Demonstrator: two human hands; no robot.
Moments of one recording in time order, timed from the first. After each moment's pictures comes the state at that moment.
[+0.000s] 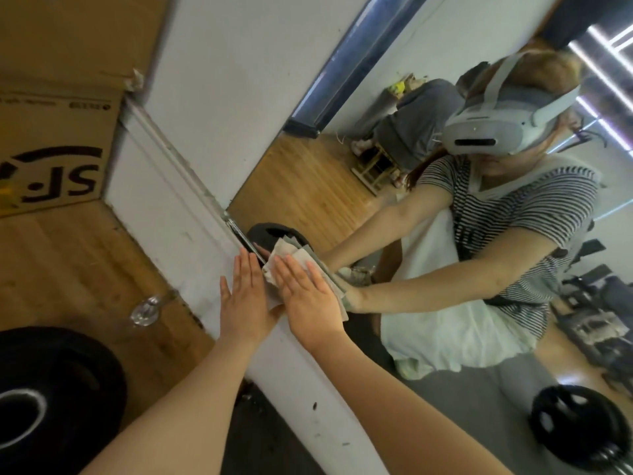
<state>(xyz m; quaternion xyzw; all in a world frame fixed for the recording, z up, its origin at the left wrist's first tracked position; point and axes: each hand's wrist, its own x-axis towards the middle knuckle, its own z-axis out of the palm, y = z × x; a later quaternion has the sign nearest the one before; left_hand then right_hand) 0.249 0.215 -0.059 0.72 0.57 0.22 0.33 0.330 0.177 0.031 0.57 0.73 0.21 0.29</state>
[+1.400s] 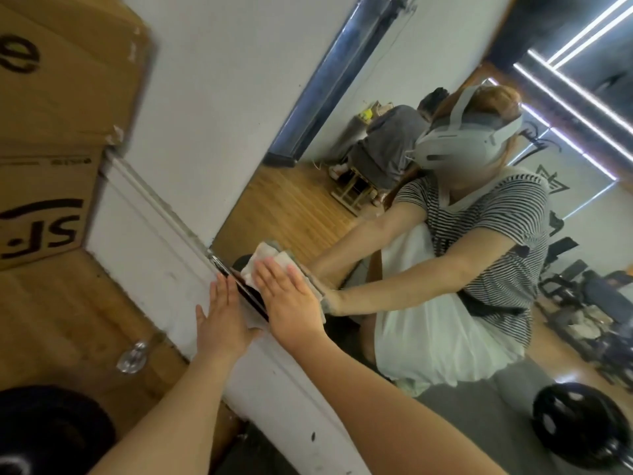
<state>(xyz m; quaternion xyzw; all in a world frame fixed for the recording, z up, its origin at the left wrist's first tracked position) 0.230 0.242 -0.053 0.71 0.57 0.18 0.37 0.312 0.203 0.049 0.58 0.72 0.25 0.29</state>
